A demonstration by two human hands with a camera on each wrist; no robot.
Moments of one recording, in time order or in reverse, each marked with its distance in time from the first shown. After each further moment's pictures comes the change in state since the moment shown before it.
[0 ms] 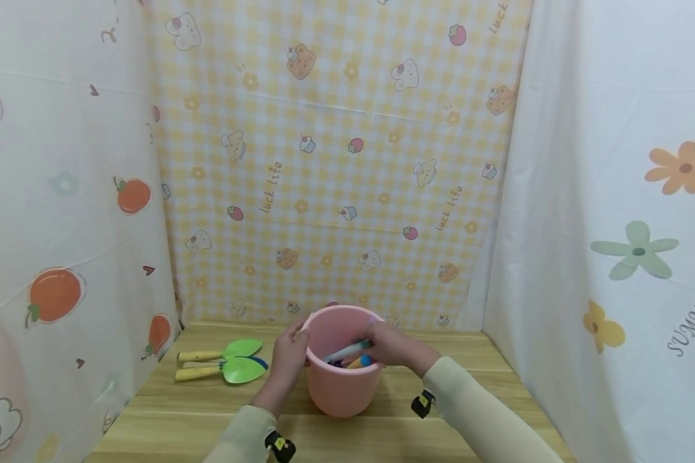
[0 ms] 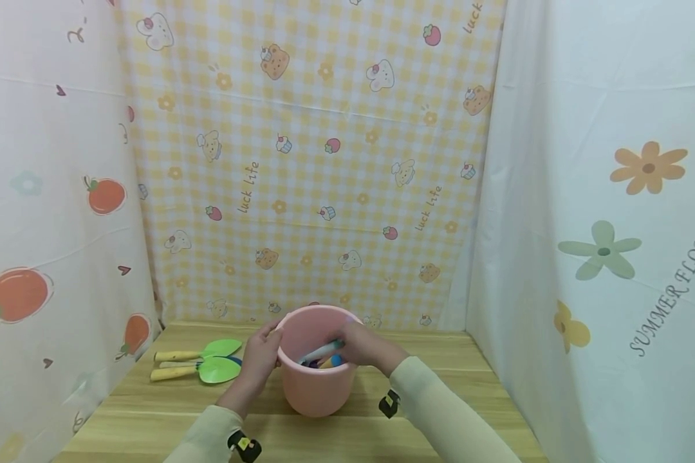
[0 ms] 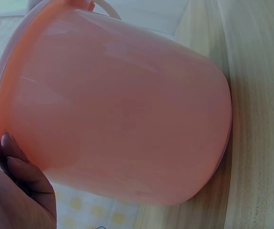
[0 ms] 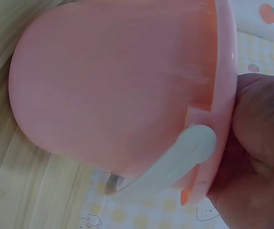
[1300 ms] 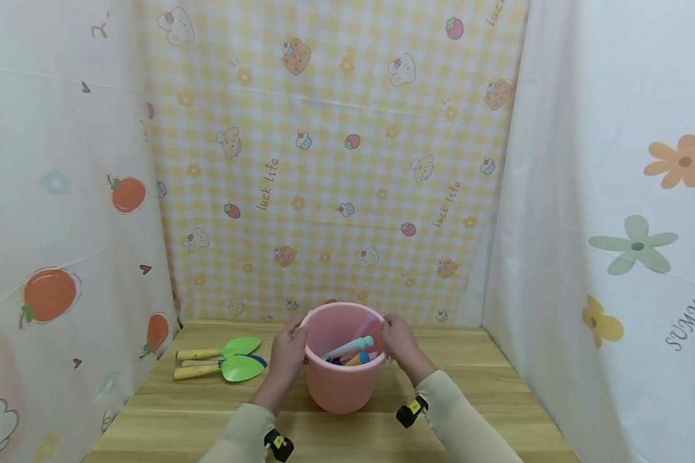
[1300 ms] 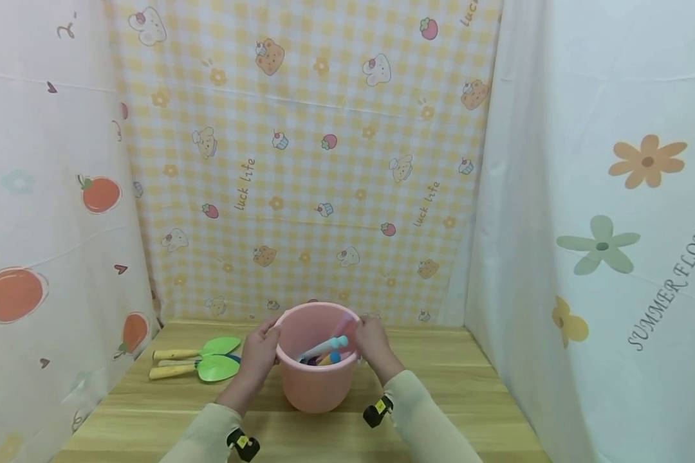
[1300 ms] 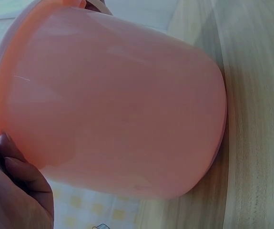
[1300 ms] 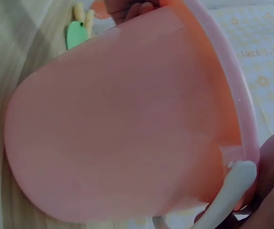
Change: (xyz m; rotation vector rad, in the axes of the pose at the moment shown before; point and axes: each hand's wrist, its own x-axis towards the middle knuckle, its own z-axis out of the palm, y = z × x) left_hand 0.000 0.000 0.000 0.019 -0.019 0.030; right_hand -0.004 0.019 0.024 0.354 0.632 0.525
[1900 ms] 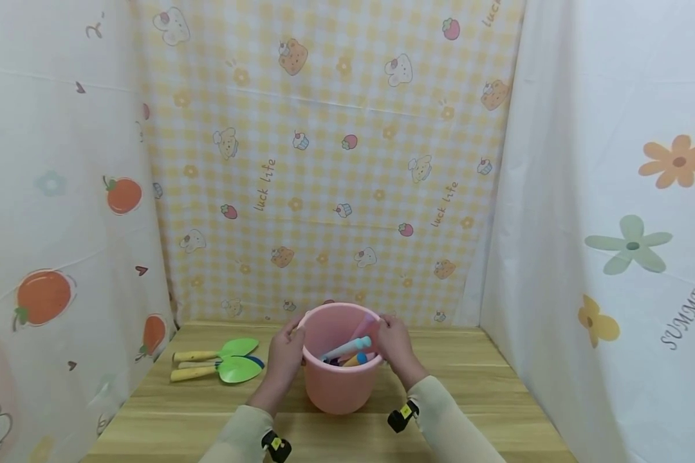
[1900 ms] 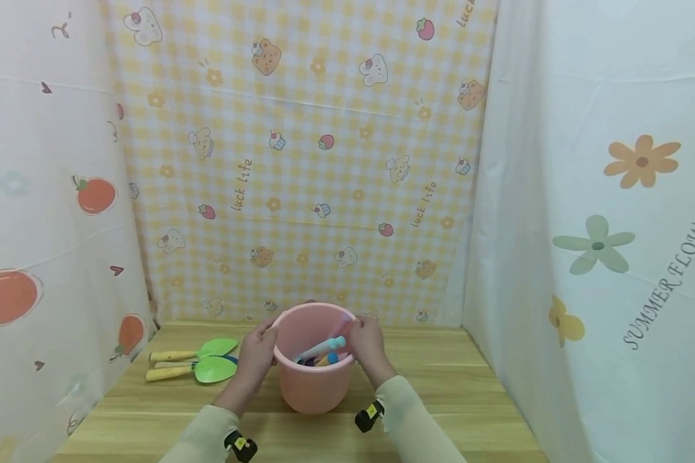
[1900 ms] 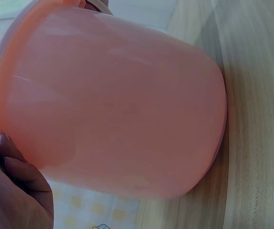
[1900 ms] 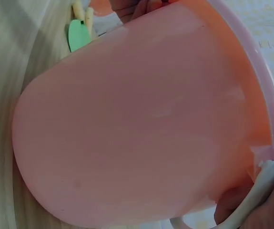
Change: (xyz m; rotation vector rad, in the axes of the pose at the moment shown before) left_hand 0.000 -0.001 0.000 -0.002 -0.009 0.016; right_hand -0.004 0.003 0.012 0.041 0.157 -0.033
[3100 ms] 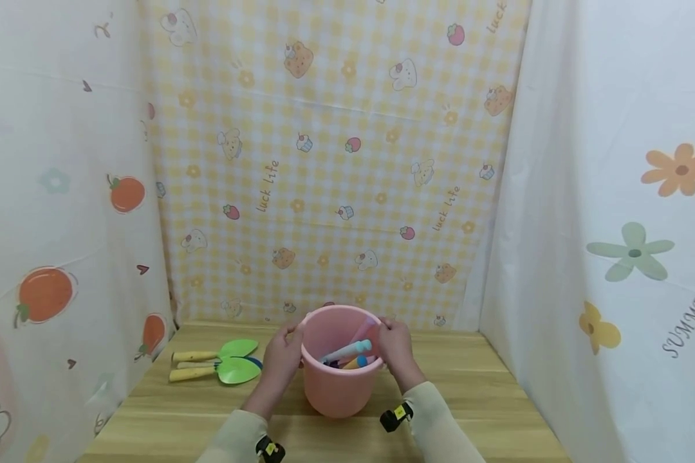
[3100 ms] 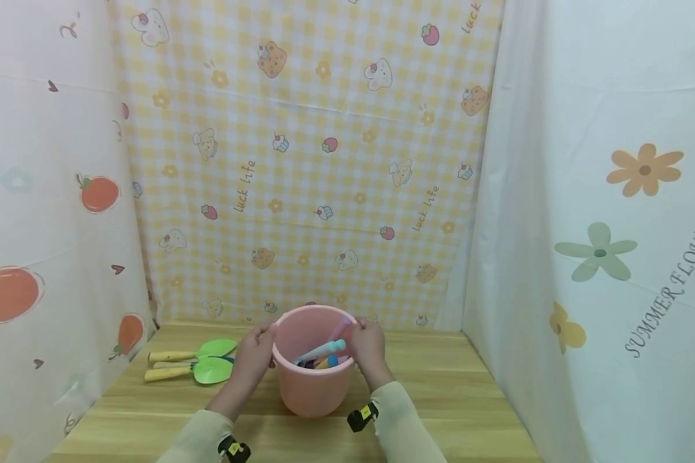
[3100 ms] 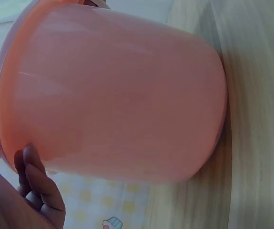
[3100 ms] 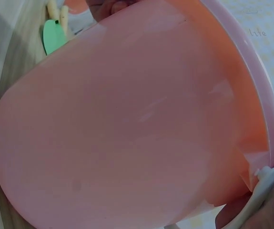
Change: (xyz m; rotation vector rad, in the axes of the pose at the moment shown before) left_hand 0.000 0.000 -0.009 0.168 0.046 0.005; right_hand 0.000 -0.001 0.004 0.057 0.041 0.048
